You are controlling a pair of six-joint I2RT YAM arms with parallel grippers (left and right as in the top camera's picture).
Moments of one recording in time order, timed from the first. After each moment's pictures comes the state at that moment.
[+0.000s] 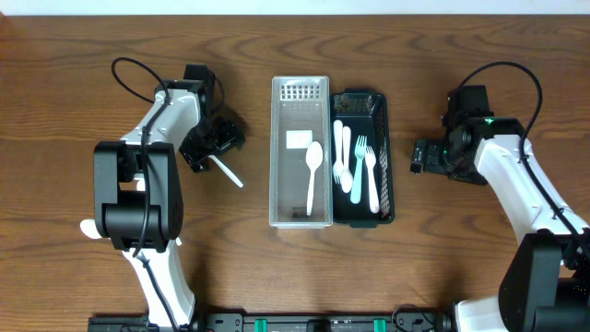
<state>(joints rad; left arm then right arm) -0.06 2.09 1.45 -0.95 0.13 -0.66 0.03 1.63 1.11 -0.89 0.05 0.25</state>
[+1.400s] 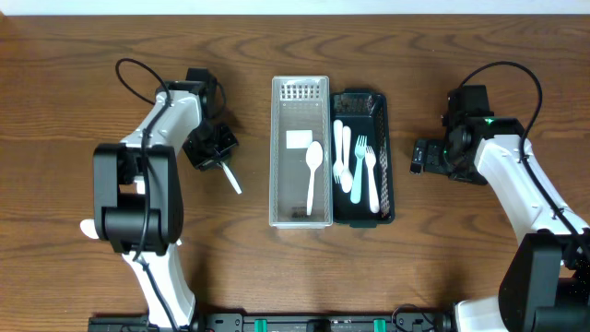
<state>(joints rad) -0.09 2.05 1.43 -1.03 0.14 -0.60 0.03 1.63 1.11 -0.89 0.05 0.25</state>
